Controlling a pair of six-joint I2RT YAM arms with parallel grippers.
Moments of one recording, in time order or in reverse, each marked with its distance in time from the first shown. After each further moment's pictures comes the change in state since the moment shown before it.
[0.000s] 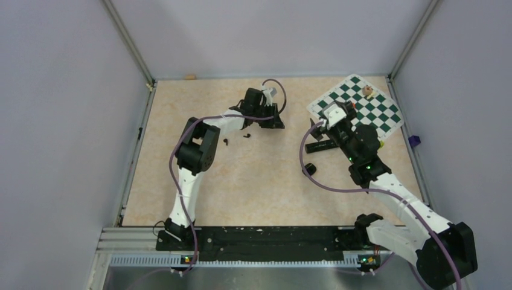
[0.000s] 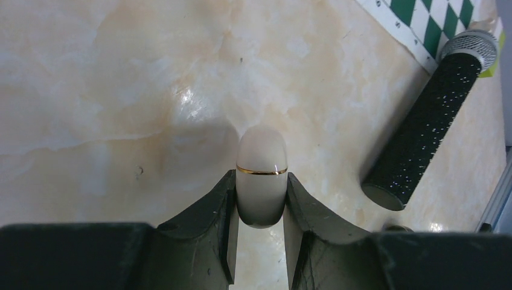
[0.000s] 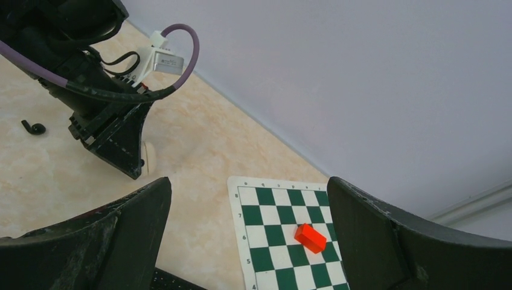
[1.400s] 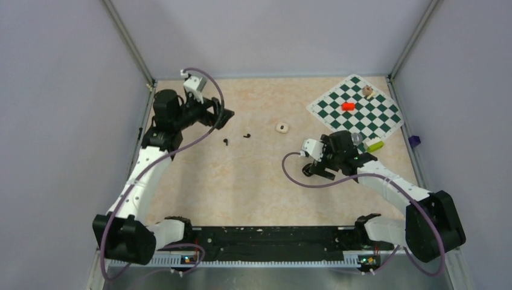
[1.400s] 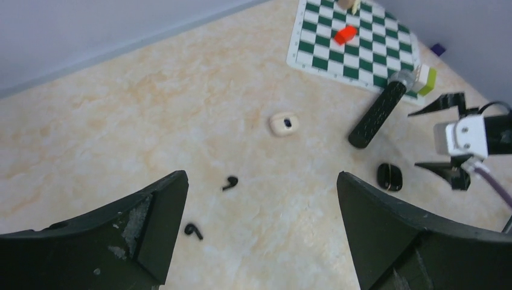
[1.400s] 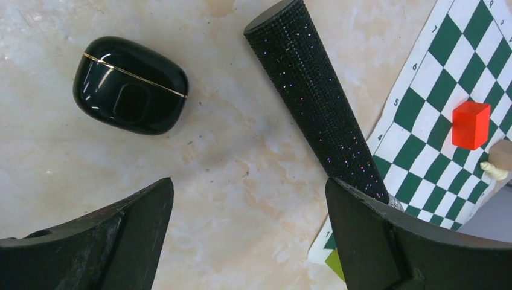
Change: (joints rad) left arm 0.312 -1.027 -0.494 -0.099 0.056 0.336; right arm -0.014 0.230 0.016 -0.714 0.001 -0.378
